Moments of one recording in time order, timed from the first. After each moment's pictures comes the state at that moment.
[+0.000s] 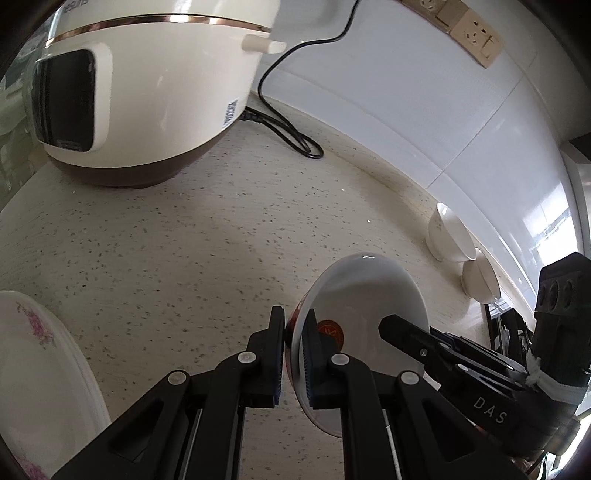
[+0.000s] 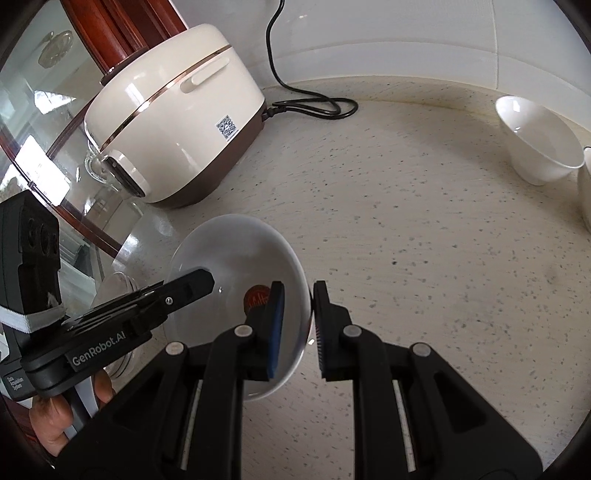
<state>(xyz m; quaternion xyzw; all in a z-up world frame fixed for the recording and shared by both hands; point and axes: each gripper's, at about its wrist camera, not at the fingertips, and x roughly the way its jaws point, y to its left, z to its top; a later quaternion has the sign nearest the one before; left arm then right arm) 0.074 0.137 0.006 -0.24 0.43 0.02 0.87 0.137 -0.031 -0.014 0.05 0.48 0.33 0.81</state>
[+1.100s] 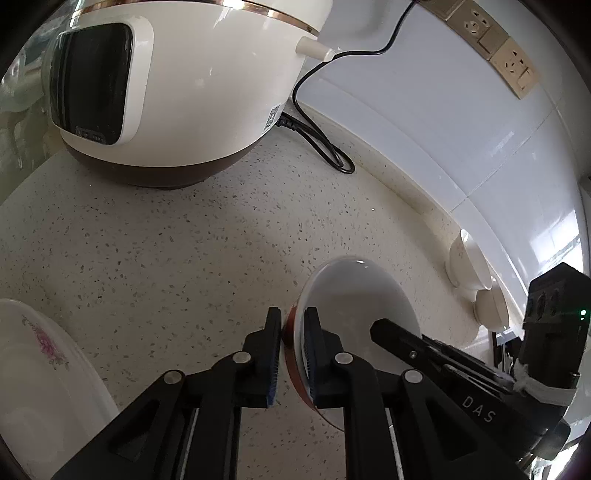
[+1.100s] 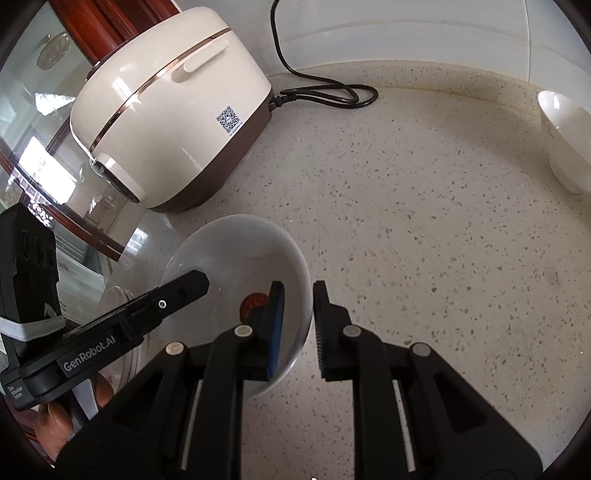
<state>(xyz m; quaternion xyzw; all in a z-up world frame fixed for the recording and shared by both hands) 0.084 0.162 -0.004 -0.27 0.43 0.05 0.86 0.162 -0.008 -0.027 0.06 0.50 0.34 0.79</state>
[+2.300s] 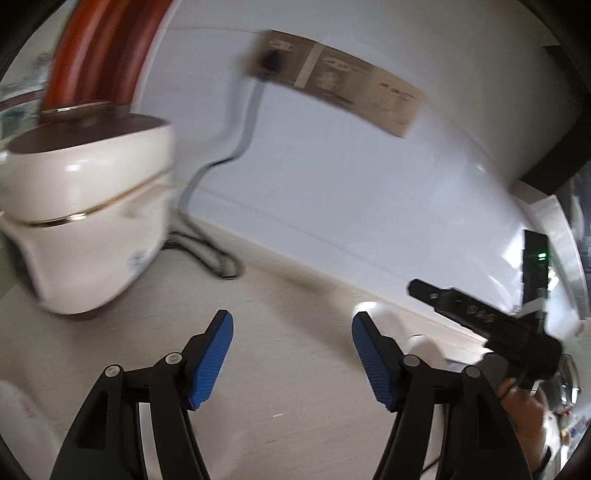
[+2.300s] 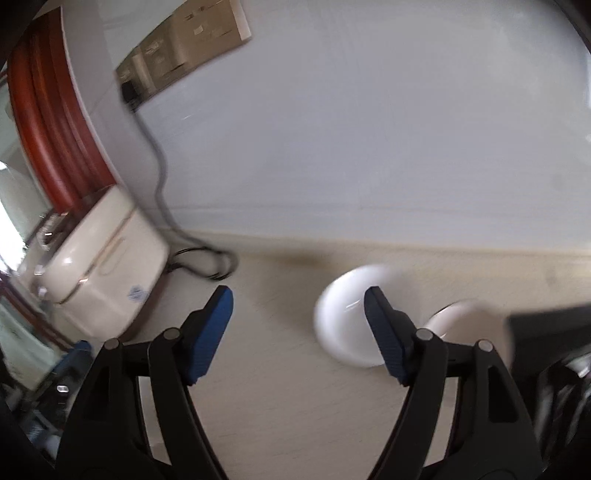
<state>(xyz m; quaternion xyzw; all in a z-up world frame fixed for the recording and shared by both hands) 0.120 0.057 0.115 -0.21 0.28 0.00 0.94 0.261 -0.170 0.096 0.07 0.37 0.19 0.91</state>
